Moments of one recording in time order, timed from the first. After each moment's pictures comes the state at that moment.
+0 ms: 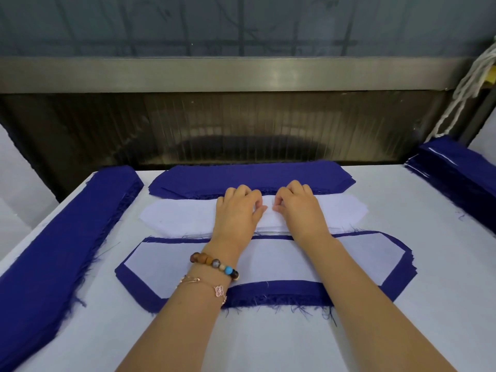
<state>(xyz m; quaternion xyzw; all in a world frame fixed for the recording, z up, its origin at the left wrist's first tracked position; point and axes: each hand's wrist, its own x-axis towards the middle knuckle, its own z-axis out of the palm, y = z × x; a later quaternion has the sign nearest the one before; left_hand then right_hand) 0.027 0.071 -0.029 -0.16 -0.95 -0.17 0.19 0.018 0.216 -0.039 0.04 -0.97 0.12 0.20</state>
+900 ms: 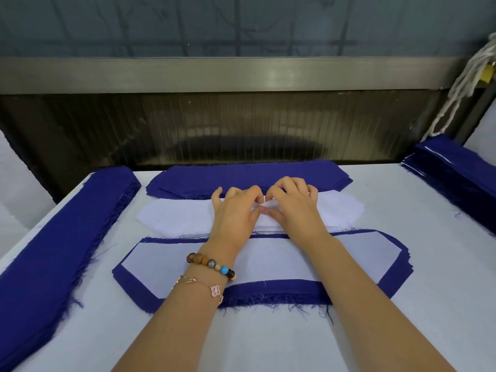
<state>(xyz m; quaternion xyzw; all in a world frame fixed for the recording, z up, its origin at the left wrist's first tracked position) 0.030 0.072 -0.028 -0.16 -0.95 -0.21 0.19 0.033 0.215 -0.026 0.09 -0.96 0.11 0.22</state>
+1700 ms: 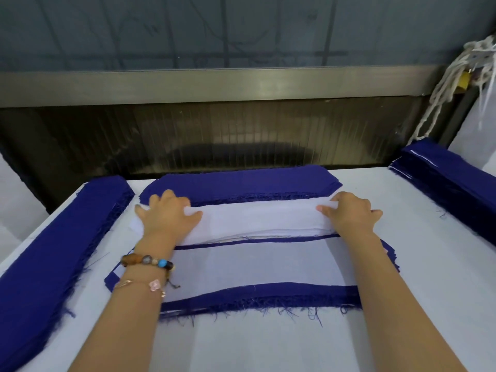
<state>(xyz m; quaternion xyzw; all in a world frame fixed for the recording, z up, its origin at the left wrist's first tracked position) 0.009 -0.017 -0.008 0.05 -1.00 -0.05 0.07 0.034 0.311 -0.020 -0.28 -0.94 0.15 0.11</state>
